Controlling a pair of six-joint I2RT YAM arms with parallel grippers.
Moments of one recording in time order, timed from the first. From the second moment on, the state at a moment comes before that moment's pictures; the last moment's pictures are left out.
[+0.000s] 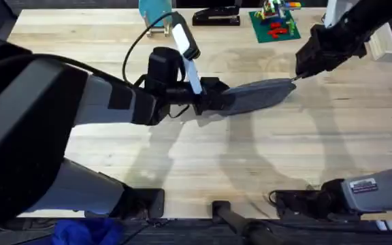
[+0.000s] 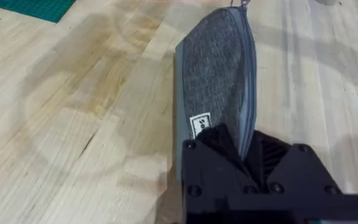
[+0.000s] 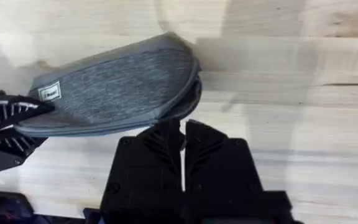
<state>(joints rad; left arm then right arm) -0.39 1.69 0.55 0.59 0.89 0.22 0.01 1.69 1.51 -1.31 -0.09 0.07</state>
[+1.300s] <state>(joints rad) -0.37 1.69 0.54 0.62 0.89 0.22 -0.10 1.69 1.48 -1.26 -0.06 0.07</state>
